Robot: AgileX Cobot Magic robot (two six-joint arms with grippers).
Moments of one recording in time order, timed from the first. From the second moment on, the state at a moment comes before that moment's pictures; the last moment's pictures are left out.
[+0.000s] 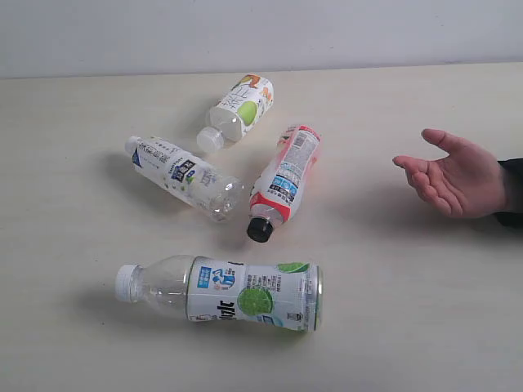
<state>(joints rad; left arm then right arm) 0.00 0.01 0.00 0.16 0.37 -0.30 0.14 0.01 0.00 0.04 0.27 -0.13</state>
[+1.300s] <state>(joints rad) 0.00 0.01 0.00 0.24 -0.02 -0.36 0.14 0.01 0.00 0.04 0.27 -0.13</state>
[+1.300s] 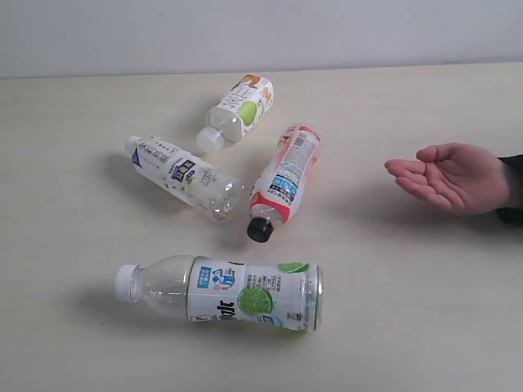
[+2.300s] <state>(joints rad) 0.00 0.78 -0.84 0.19 0.48 -0.32 0.14 0.01 0.00 0.04 0.27 -0.13</state>
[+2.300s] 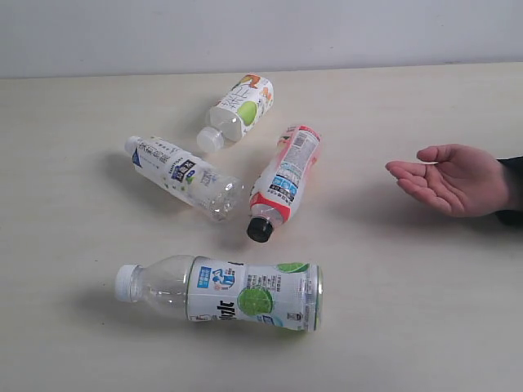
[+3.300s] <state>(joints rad) -0.89 1.68 -1.11 -0.02 0.85 0.74 0.14 0.01 0.00 0.04 0.27 -0.13</state>
